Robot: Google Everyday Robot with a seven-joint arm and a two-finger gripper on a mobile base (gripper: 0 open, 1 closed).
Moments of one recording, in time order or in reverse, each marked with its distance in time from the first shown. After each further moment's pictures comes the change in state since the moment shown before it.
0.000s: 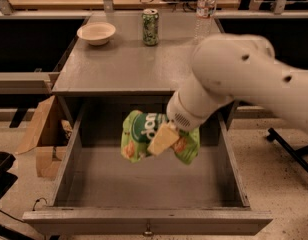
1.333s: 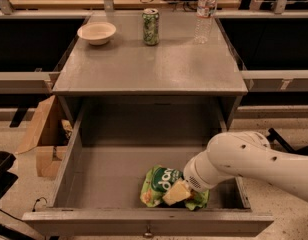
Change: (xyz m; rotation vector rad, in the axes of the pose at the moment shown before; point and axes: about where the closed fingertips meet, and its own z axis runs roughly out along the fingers) arm 0.150 0.037 0.142 -0.059 0.037 0.262
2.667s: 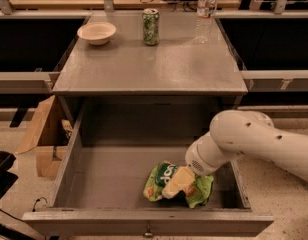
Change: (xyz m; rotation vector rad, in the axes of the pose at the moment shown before) arm -0.026 -0.015 -0.025 -0.021 -0.001 -0.059
